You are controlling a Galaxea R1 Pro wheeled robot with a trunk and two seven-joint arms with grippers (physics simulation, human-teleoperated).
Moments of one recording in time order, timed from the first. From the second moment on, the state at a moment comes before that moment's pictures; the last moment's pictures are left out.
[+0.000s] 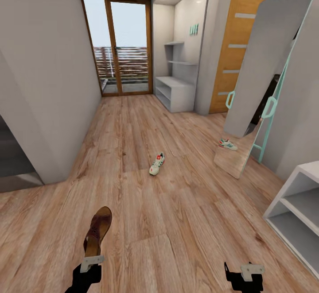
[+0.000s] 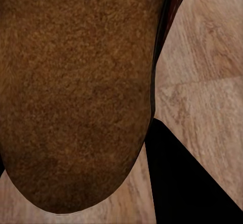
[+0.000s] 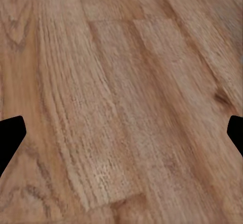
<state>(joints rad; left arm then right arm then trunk) -0.38 0.08 -0.05 -0.29 0.17 -0.34 -0.03 -0.22 -0.13 0.08 -0.51 -0.03 -0.40 -0.13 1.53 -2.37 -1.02</state>
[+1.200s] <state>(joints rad) -0.35 0.08 -0.06 -0.28 0.17 -0.40 -0.04 -0.22 -0.13 0.08 -0.50 -0.03 -0.40 -0.13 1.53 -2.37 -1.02</state>
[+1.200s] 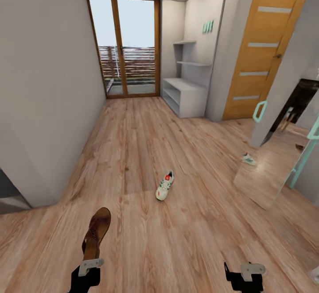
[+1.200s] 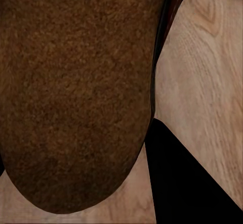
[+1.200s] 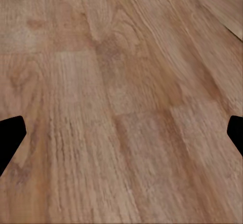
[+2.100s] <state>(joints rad) -0.36 0.08 -0.06 -0.29 0.17 -0.40 -0.04 -0.22 -0.13 0.08 -0.50 -0.03 -0.40 -0.13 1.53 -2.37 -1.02</state>
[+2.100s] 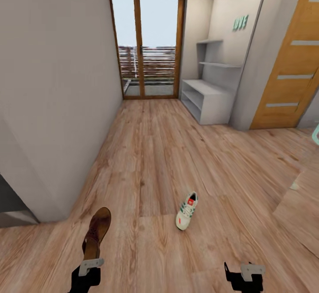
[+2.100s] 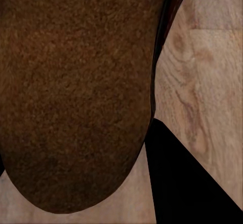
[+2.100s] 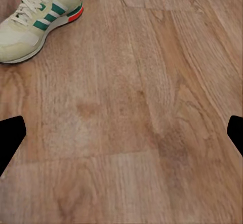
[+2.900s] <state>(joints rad) -0.36 0.08 -0.06 -0.28 0.17 -0.40 -0.04 -0.22 -0.13 0.08 -0.51 -0.03 -0.40 -0.13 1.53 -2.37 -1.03</state>
